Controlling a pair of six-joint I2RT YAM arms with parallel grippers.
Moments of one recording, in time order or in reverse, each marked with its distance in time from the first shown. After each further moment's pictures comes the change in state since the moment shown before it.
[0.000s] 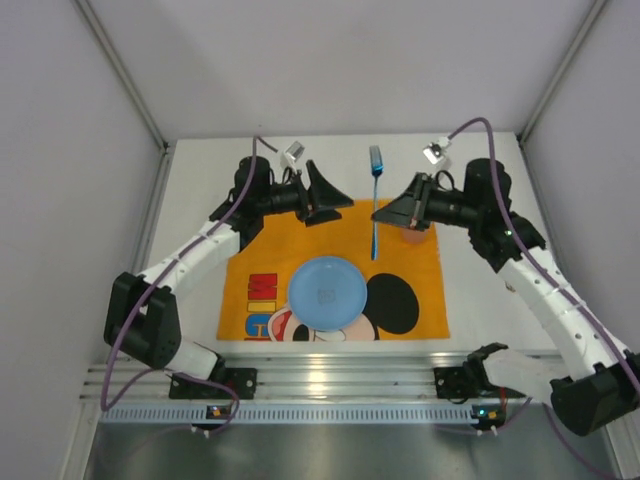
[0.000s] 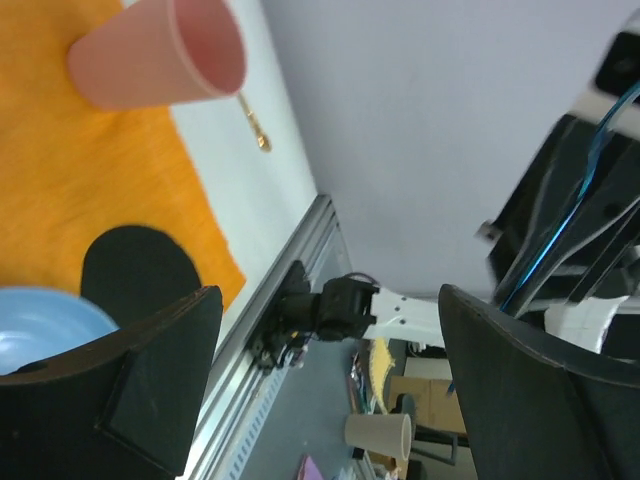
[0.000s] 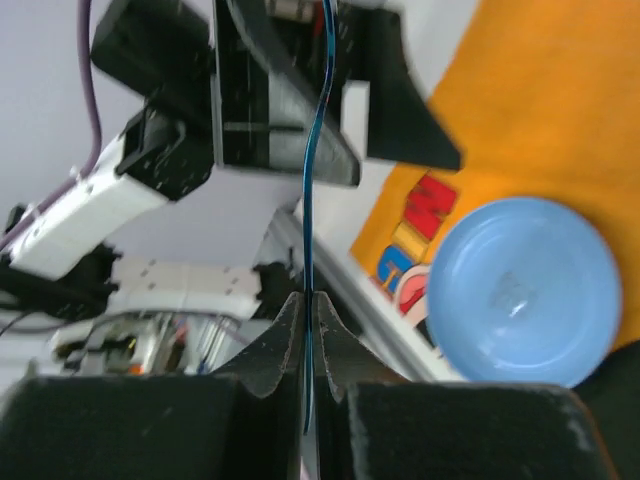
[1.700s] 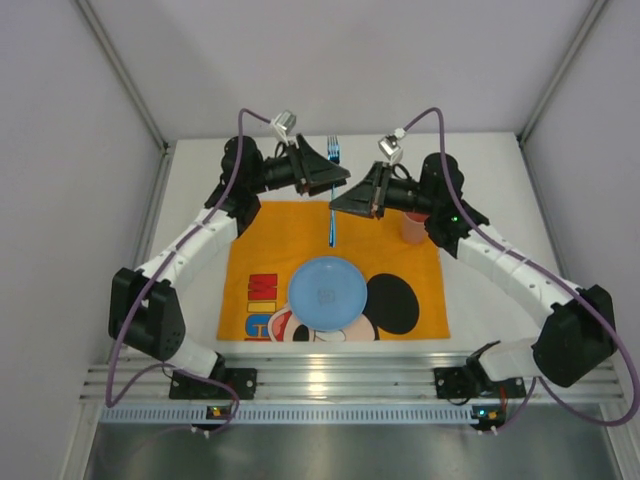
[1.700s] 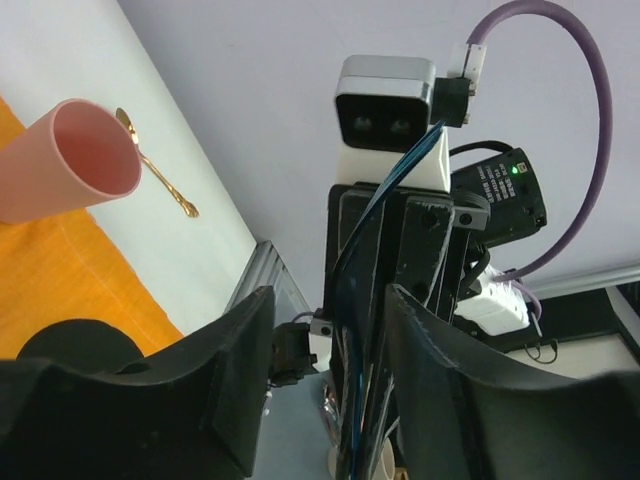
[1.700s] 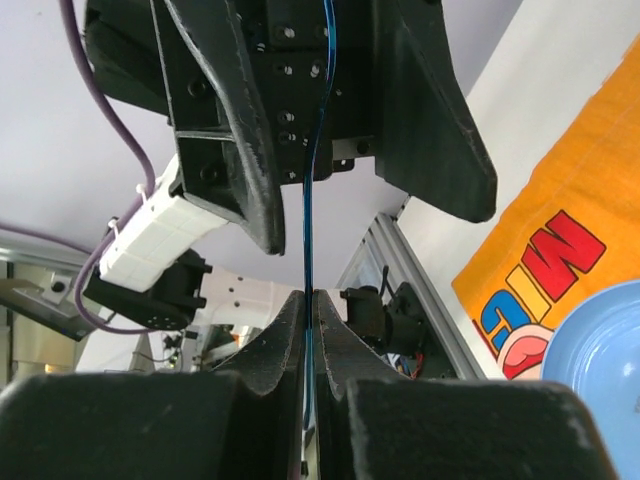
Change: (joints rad) left arm 0.045 0.044 0.158 0.234 0.072 -0.166; right arm 0.195 0.299 -0.008 0.555 -0.087 0.338
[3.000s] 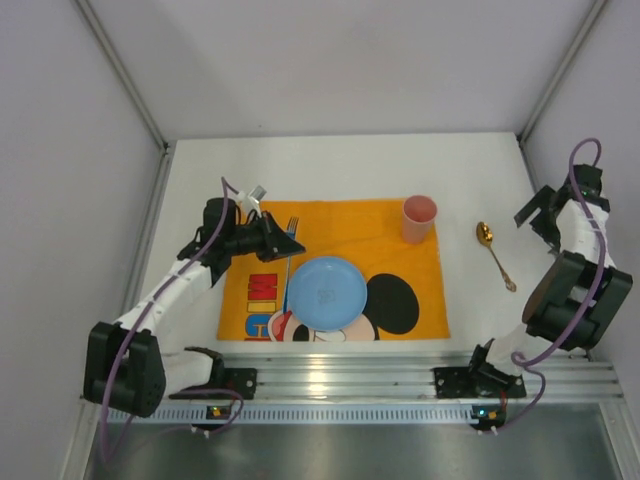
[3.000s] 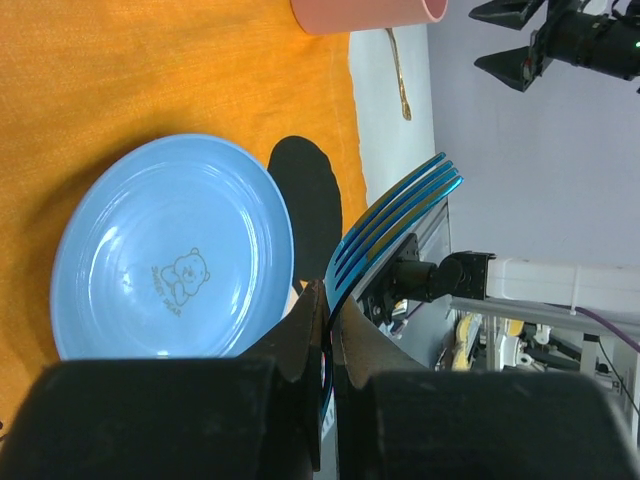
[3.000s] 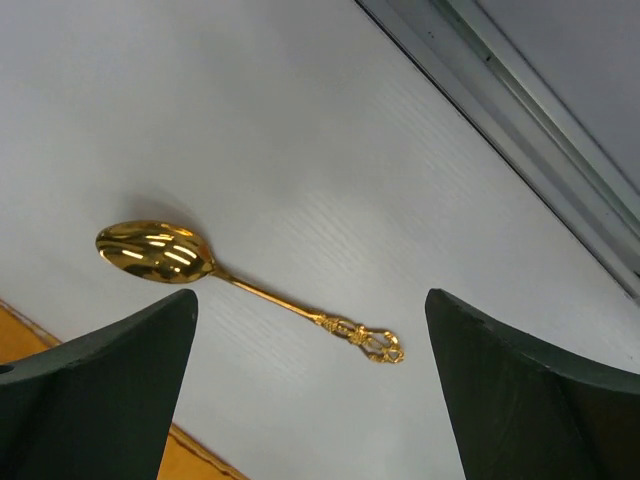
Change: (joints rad) left arm 0.140 -0.288 -0.465 -0.433 -0.103 0.431; right arm -0.985 0.222 0.160 -0.964 0.872 -0.731
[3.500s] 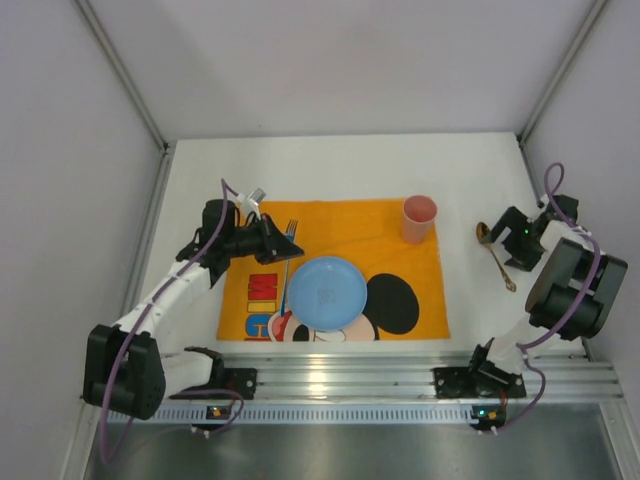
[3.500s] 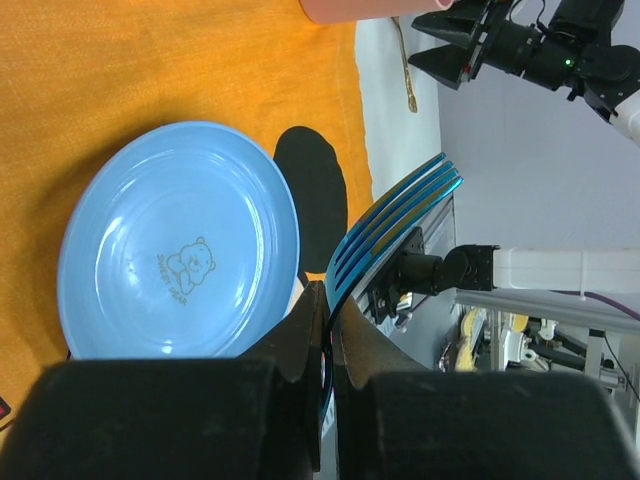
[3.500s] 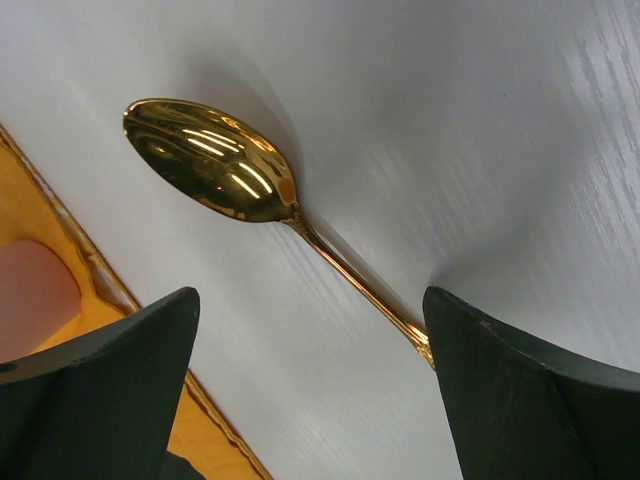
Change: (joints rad) left arm 0.008 -0.028 -0.013 -0.031 0.004 0.021; right arm -0.038 0.077 -0.291 0.284 -0.431 -0.119
